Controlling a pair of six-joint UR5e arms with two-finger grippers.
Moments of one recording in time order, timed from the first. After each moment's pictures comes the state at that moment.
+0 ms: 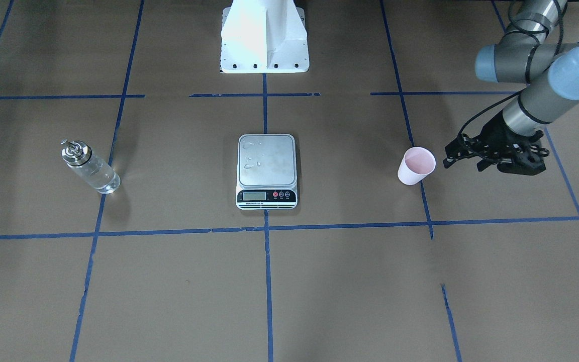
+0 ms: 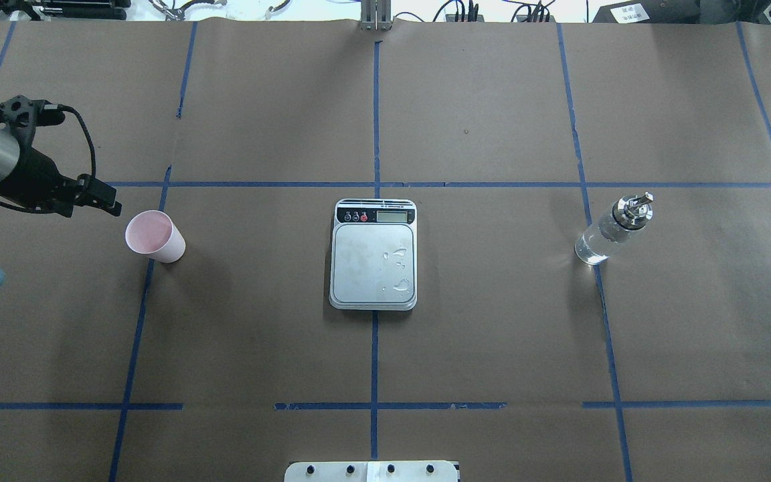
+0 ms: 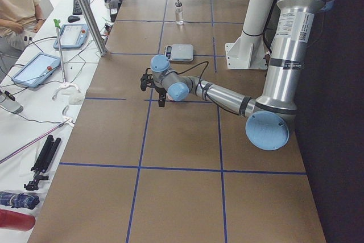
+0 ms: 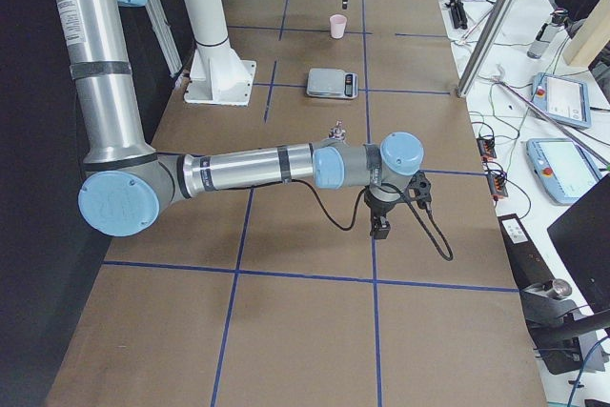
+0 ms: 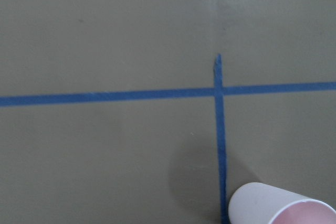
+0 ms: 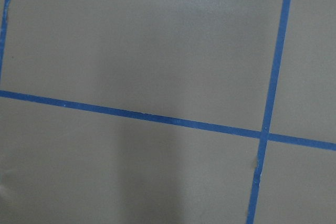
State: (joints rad) left arm -0.93 -1.72 -1.71 -2.02 -2.24 -0.90; right arm 1.46 -1.42 1.58 -1.64 2.43 0.01
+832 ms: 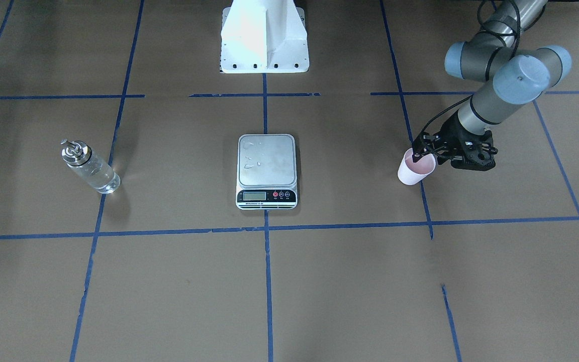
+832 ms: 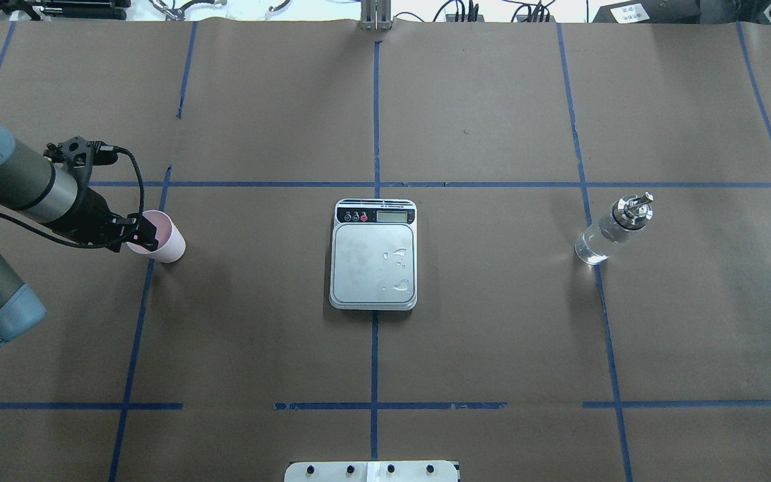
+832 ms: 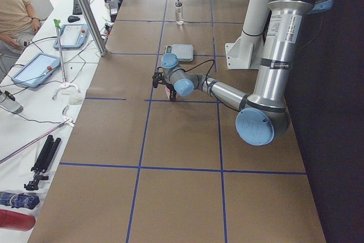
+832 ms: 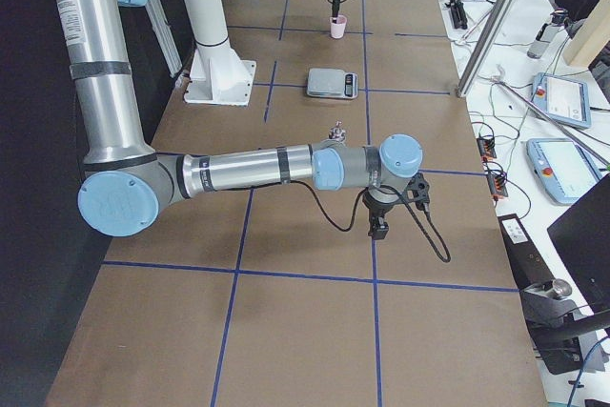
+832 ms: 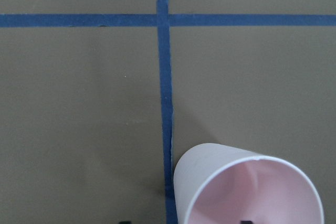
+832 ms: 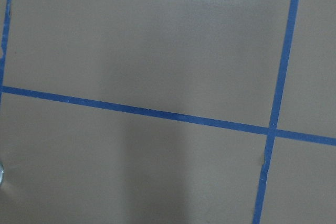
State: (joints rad) left arm -0.82 -1.74 -1.71 -2.02 -2.21 -0.96; right arm 1.46 -1.42 1.58 -1.64 2.44 0.01
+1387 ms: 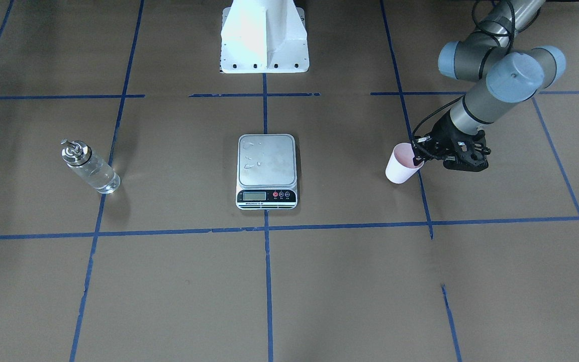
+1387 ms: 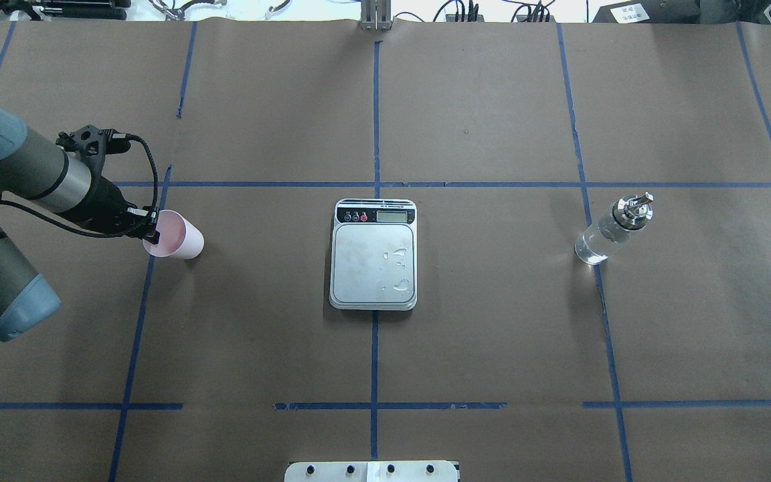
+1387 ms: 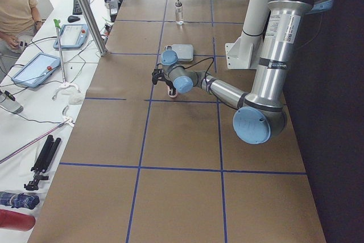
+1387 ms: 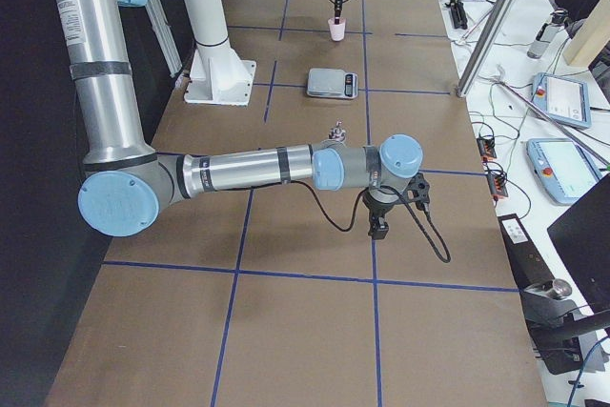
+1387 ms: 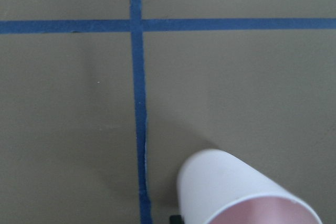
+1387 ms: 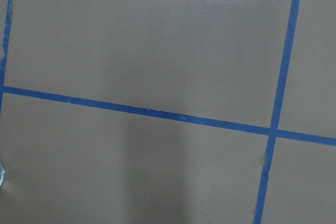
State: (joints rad) left arm -0.83 -1.81 -1.72 -1.99 -2.21 -1.04; right arm 1.46 -1.42 1.58 -1.64 2.45 0.01
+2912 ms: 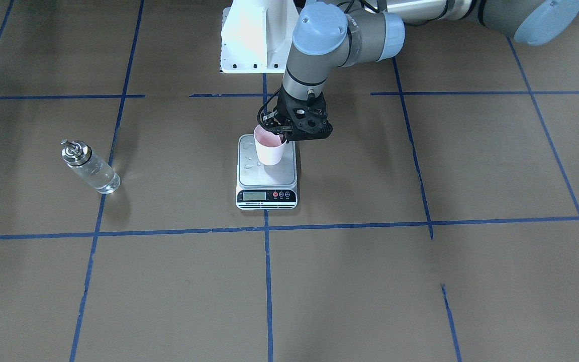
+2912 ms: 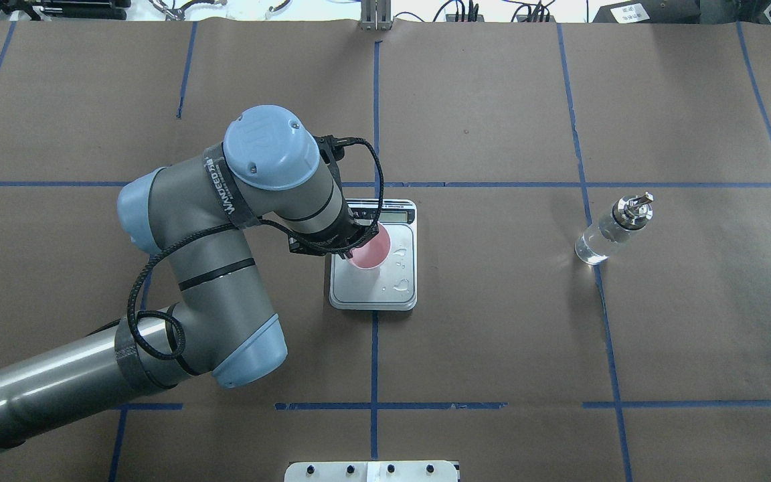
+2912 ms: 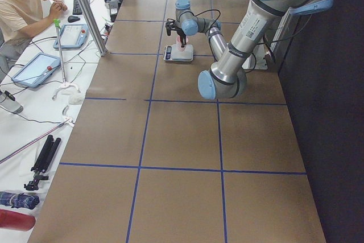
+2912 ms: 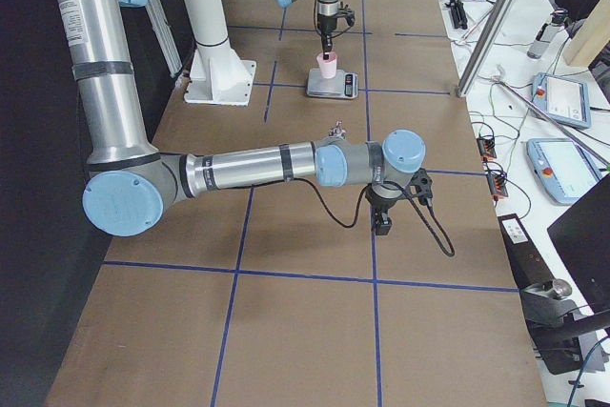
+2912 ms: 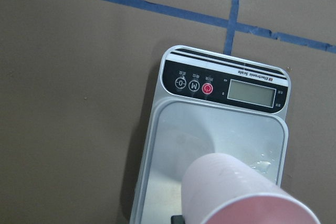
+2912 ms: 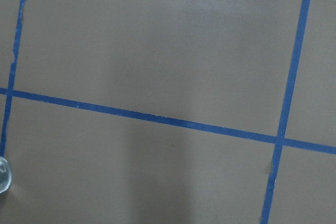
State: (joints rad) left arm -0.54 -2.33 -1.66 -1.61 -1.97 -1.40; right arm 1.45 -1.41 1.58 -1.64 2.45 0.01
